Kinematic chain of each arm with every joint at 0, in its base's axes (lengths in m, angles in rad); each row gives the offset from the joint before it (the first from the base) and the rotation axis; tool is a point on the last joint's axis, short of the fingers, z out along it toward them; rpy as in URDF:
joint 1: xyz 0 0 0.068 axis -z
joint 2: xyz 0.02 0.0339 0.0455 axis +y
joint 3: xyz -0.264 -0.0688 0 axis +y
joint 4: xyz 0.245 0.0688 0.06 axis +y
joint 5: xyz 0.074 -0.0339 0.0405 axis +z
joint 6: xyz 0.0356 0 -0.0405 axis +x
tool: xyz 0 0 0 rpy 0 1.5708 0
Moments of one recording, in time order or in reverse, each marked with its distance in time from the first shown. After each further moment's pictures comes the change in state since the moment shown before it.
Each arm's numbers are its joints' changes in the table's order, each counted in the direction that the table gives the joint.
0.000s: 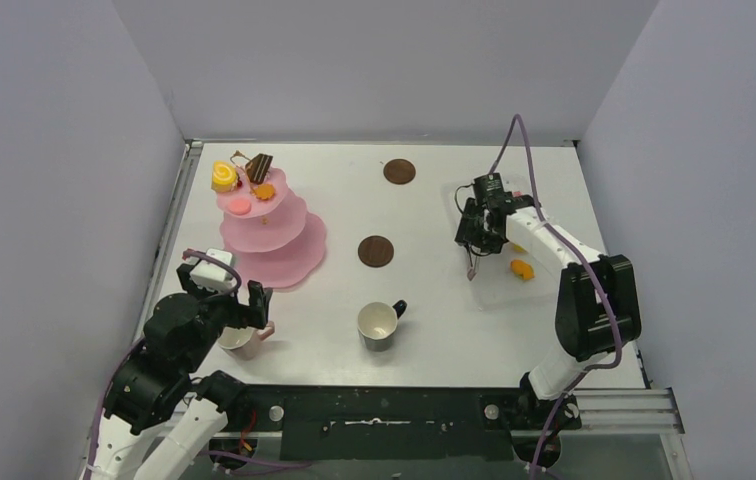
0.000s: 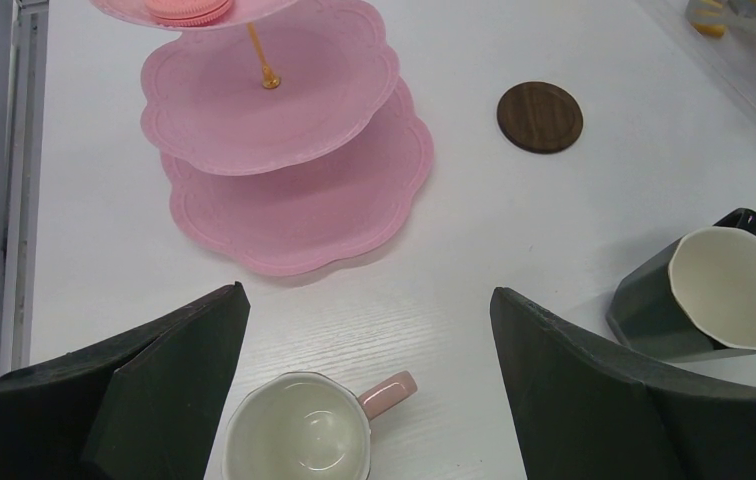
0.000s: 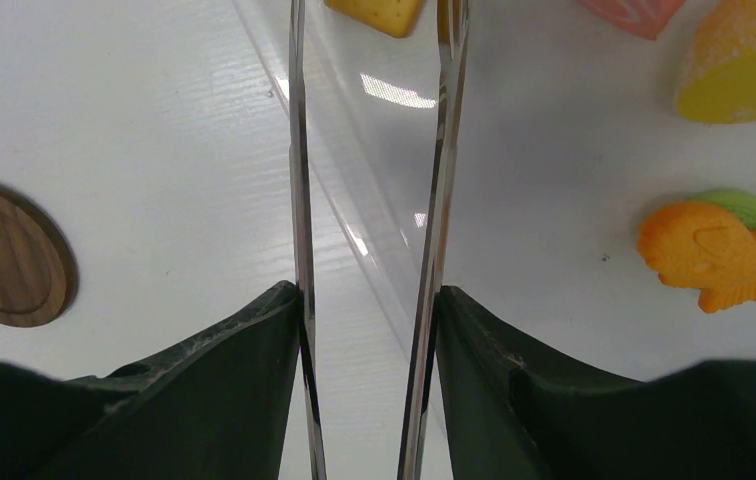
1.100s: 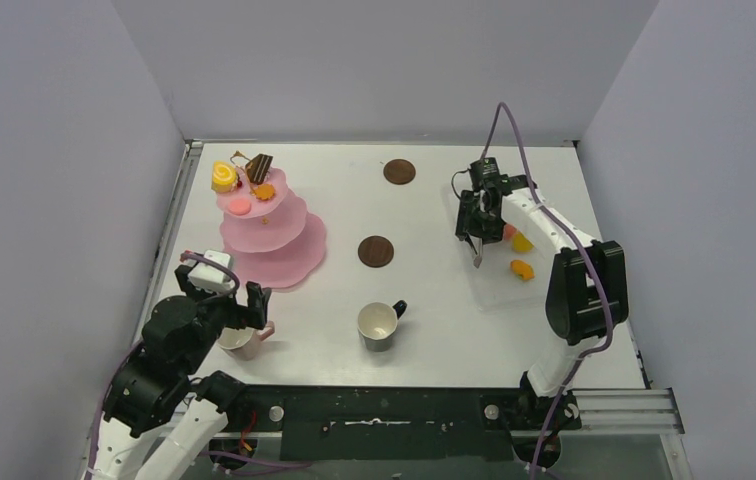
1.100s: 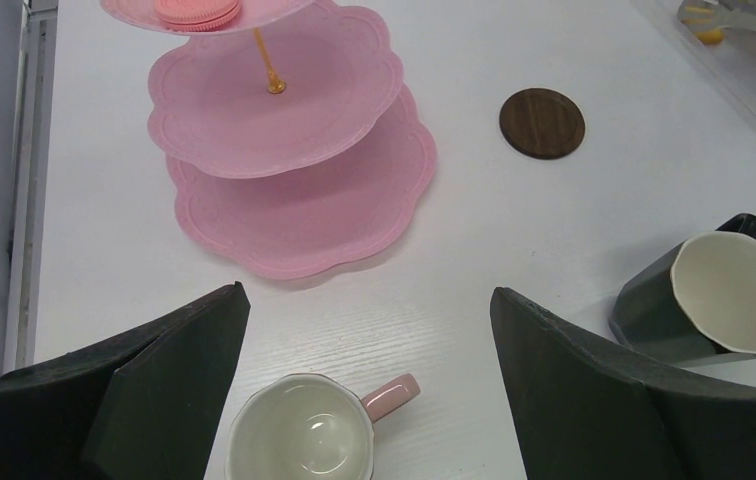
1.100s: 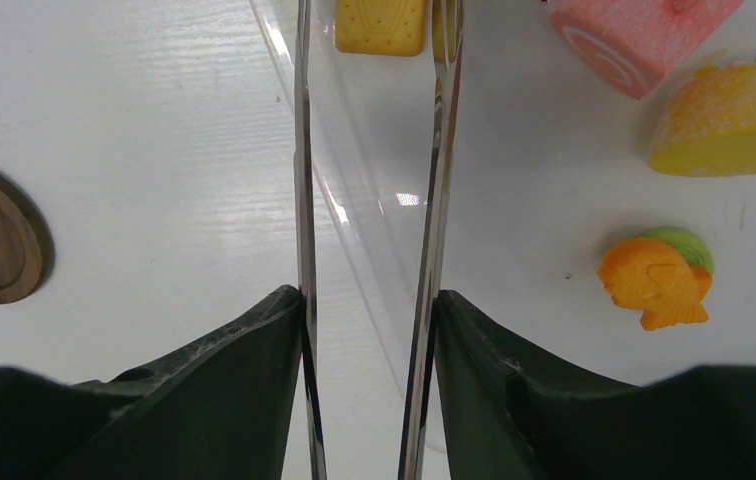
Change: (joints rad) left arm -0.006 -0.014 0.006 -0.006 0.000 0.006; right arm 0.005 0.117 -0.210 0.163 0.016 -0.132
